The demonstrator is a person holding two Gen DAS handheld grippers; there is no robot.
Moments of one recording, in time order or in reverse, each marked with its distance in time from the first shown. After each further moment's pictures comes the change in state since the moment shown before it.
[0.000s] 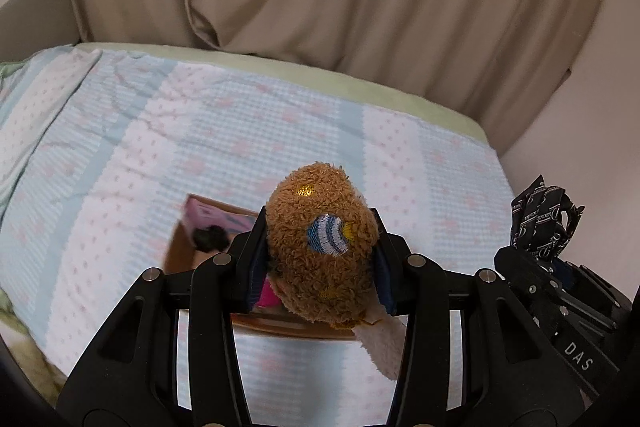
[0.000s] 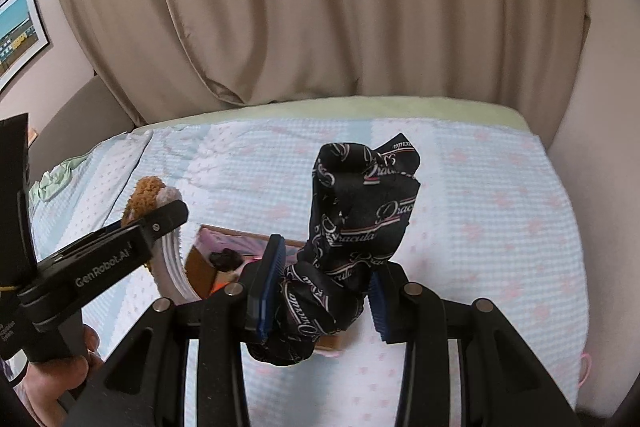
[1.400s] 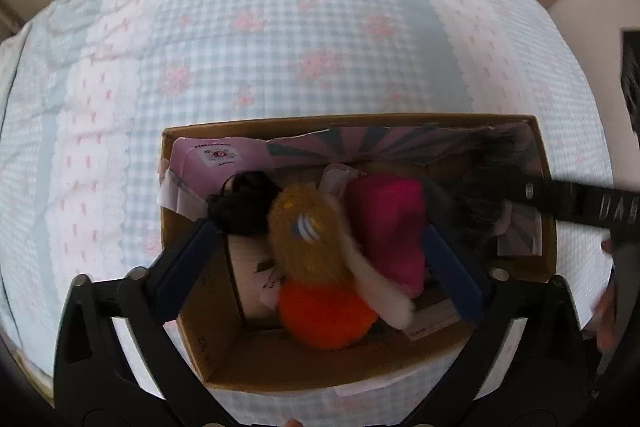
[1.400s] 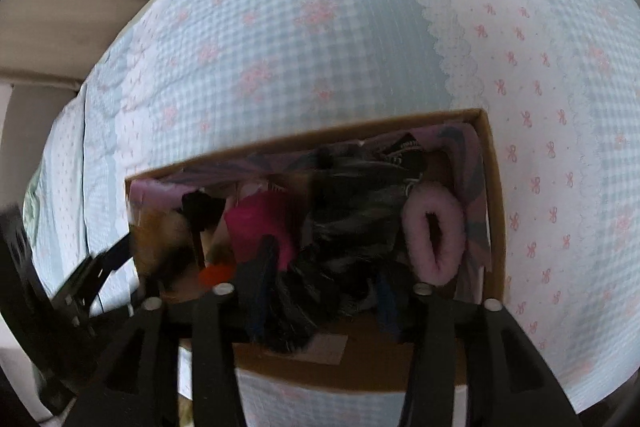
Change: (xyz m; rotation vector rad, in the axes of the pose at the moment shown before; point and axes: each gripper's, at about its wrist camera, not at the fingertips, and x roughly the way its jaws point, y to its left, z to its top) left arm 0.224 0.098 -0.050 0.256 0.425 0.004; right arm 0.268 0.016 -0.046 0.342 0.565 0.042
